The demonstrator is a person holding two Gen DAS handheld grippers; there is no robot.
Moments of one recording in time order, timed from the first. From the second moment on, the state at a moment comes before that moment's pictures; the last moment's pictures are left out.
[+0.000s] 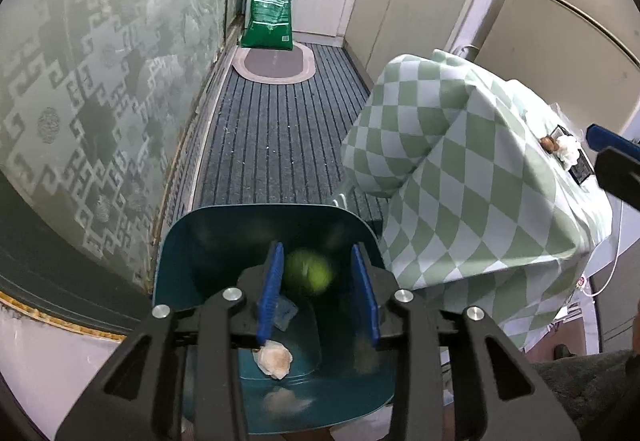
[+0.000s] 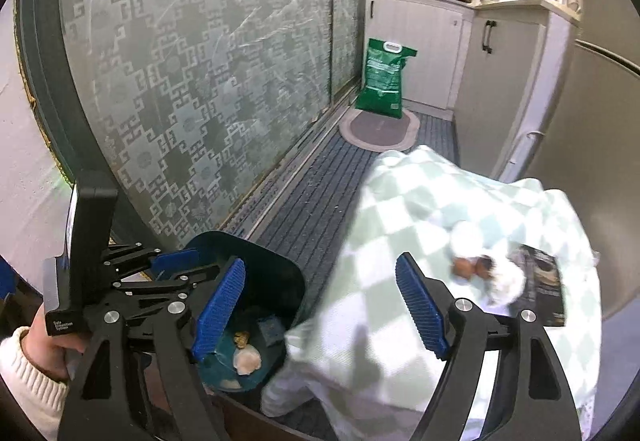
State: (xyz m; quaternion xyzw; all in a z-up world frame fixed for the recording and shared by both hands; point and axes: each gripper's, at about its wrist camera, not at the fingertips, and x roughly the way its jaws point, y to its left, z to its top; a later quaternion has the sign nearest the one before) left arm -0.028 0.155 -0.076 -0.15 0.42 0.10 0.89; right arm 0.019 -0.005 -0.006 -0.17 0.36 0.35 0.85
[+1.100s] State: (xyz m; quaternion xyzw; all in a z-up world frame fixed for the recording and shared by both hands) left arm 0.035 0.007 -0.009 -0.12 0.29 -0.05 0.95; right arm 0.058 -0.184 0.002 -0.12 0.37 0.24 0.89
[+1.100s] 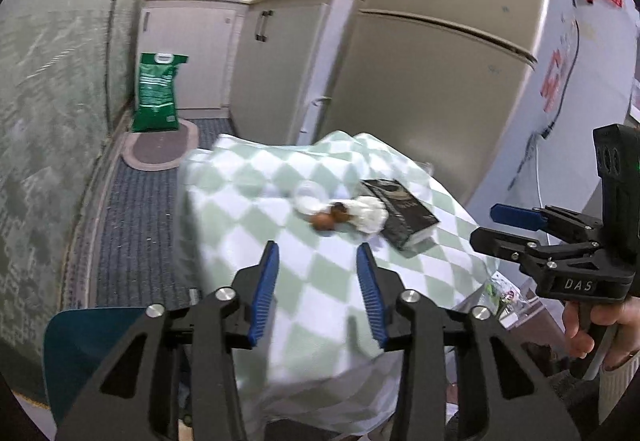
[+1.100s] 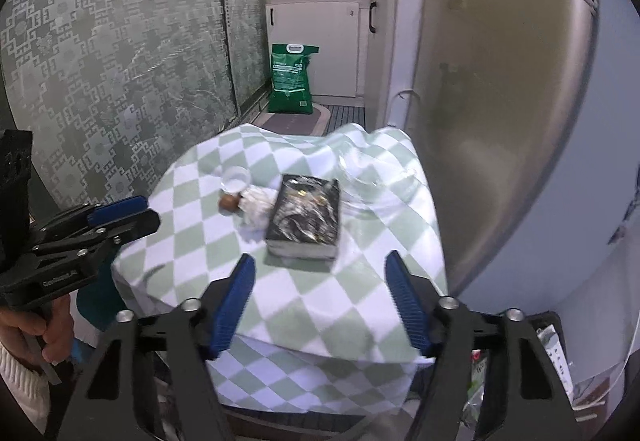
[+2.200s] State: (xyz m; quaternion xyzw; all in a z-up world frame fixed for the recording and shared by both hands) left arm 0.105 -0.038 -0.031 -0.13 0.34 -0.04 0.93; right arm 0.062 -0.212 -0.022 -0.09 0.40 0.28 0.87
